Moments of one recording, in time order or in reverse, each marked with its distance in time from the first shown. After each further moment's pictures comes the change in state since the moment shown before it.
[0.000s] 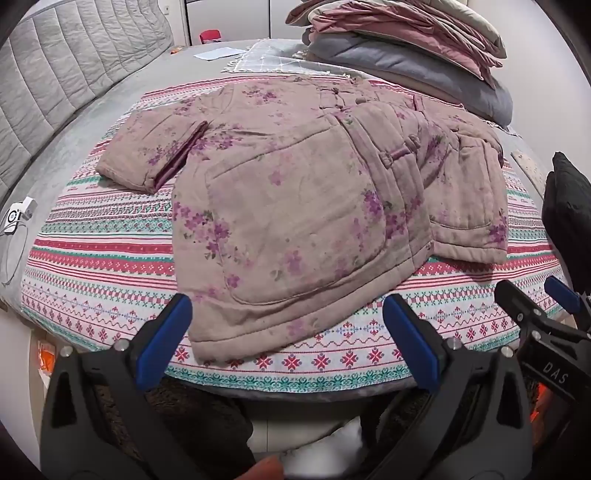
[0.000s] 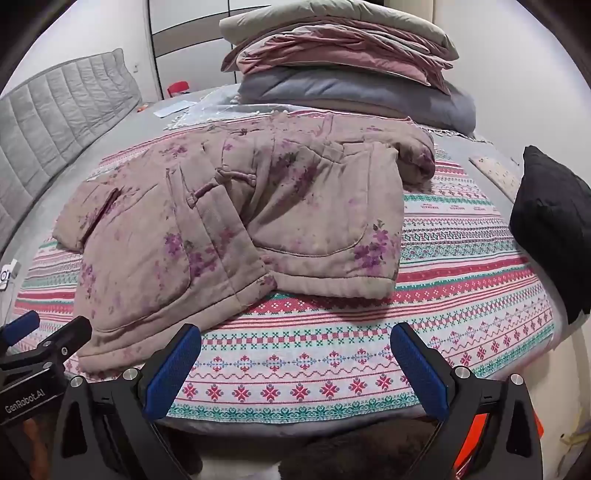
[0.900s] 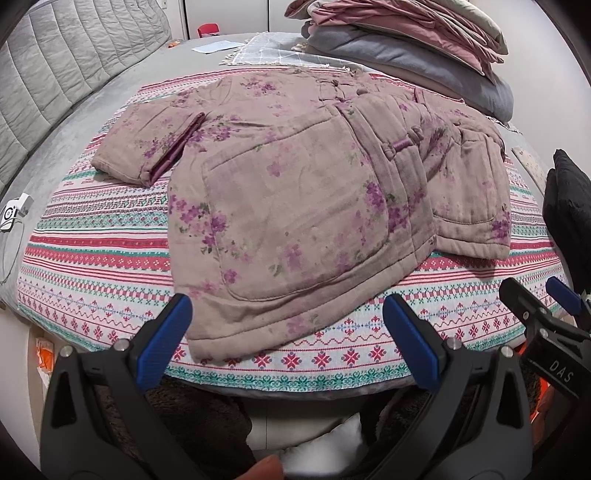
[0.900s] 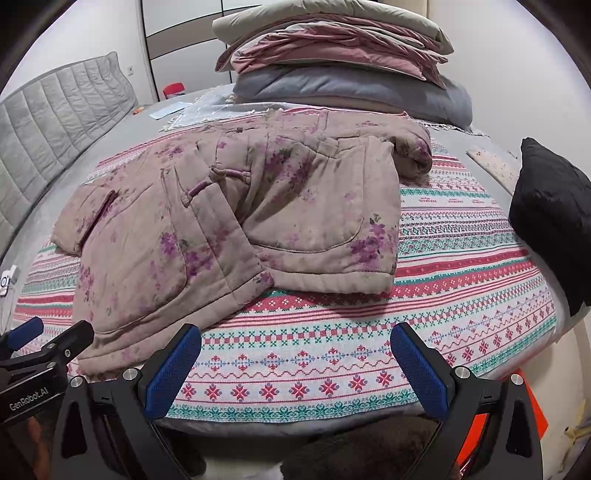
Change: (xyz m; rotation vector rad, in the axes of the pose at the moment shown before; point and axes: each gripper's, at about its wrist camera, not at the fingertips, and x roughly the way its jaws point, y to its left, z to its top) left arm 0.008 0.001 0.000 -0.014 0.038 -0.038; right arm 0.003 -0.004 -0.003 0.023 0.005 0.004
